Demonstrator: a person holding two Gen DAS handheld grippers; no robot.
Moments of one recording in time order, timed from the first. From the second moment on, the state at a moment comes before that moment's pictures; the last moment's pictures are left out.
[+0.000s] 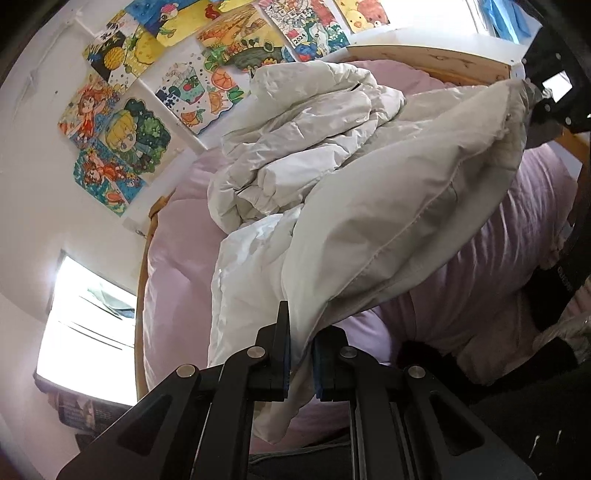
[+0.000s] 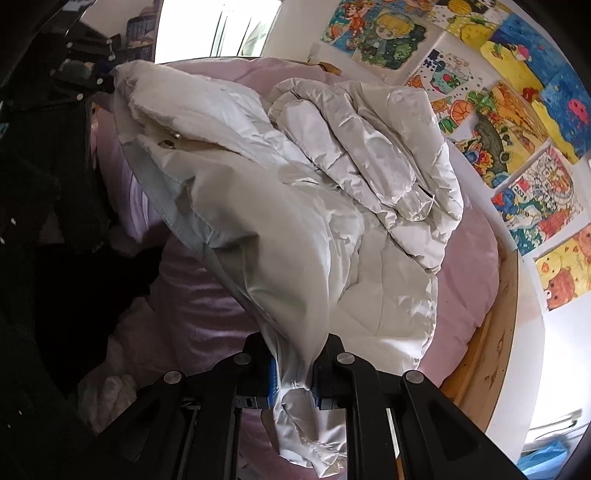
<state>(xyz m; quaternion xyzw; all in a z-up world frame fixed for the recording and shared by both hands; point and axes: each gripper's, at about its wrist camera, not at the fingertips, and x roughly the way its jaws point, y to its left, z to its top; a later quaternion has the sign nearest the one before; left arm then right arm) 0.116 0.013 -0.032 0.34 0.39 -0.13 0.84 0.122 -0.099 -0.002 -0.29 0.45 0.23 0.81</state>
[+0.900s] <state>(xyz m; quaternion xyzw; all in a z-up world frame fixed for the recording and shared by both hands) 0.235 0.008 0.077 0.25 0.34 -0.19 0.89 0.229 -0.148 0.086 -0.14 0.38 0.20 0.89</state>
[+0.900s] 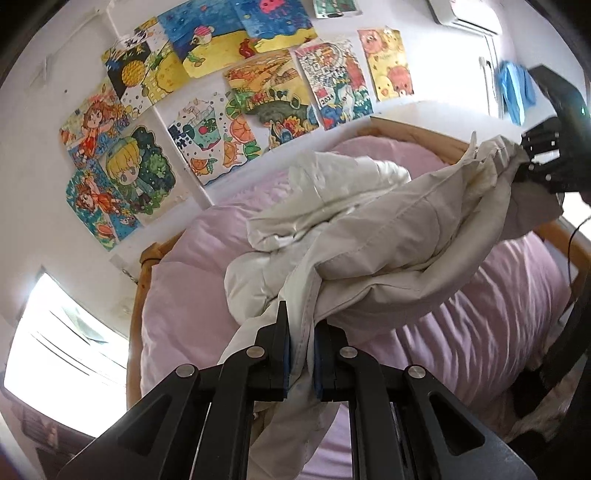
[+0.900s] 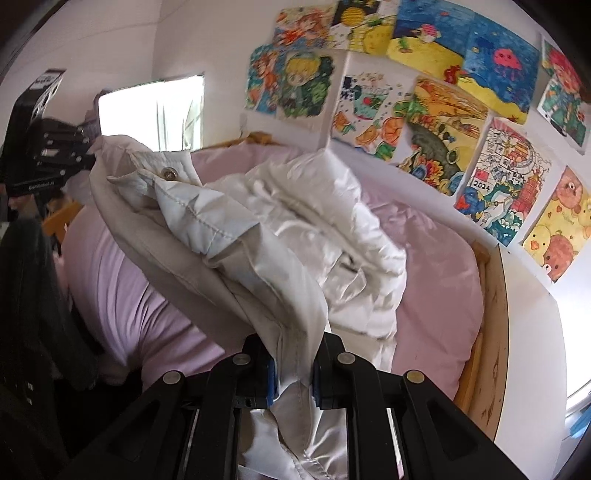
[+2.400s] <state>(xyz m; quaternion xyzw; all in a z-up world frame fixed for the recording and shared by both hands) 0.502 0.027 0.058 0.08 0.50 -0.21 0.83 0.493 -0.210 0.045 -0.02 0.51 0.25 0.82</state>
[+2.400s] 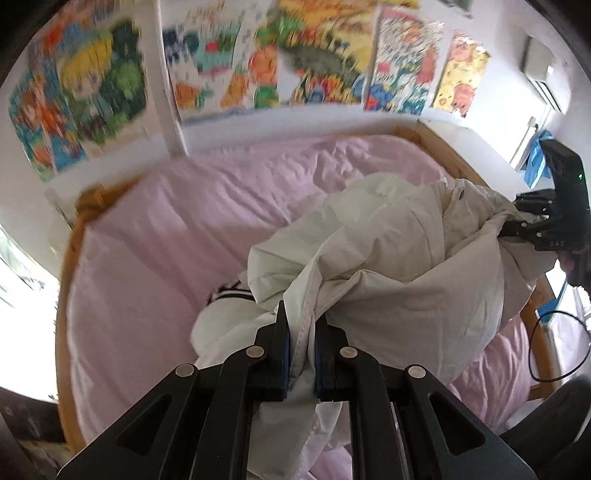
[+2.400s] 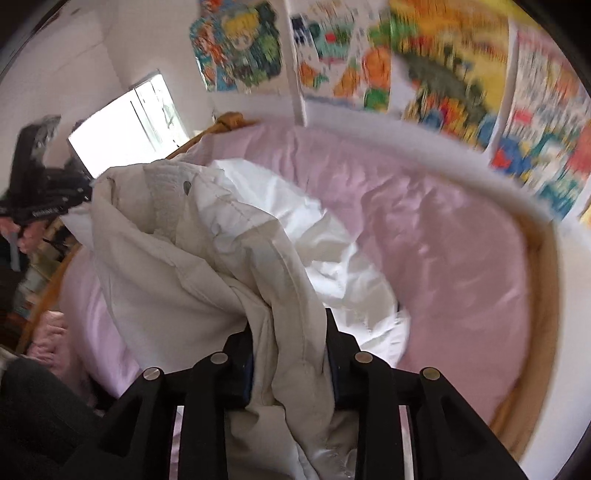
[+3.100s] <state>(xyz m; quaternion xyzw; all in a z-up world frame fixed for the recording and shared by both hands) 0.578 0.044 -0.016 0.02 0.57 -0.23 0.79 0.571 -0.233 -0.058 0.09 0.58 0.28 0.76</state>
